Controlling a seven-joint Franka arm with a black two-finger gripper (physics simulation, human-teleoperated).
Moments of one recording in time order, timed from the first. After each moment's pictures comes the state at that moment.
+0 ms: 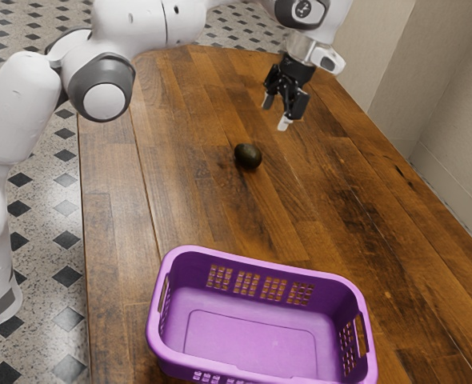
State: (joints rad) arm 0.11 0.44 0.04 -0.93 -0.03 1.20 0.05
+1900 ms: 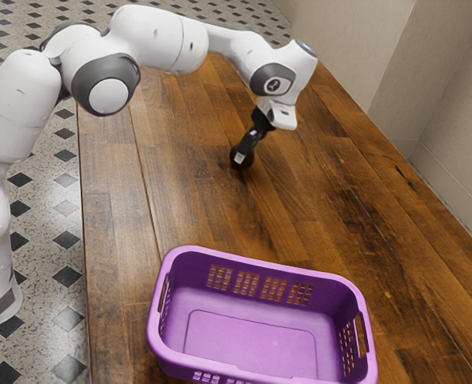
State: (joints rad) arm 0.19 0.44 0.09 -1.42 0.10 1.69 1.00
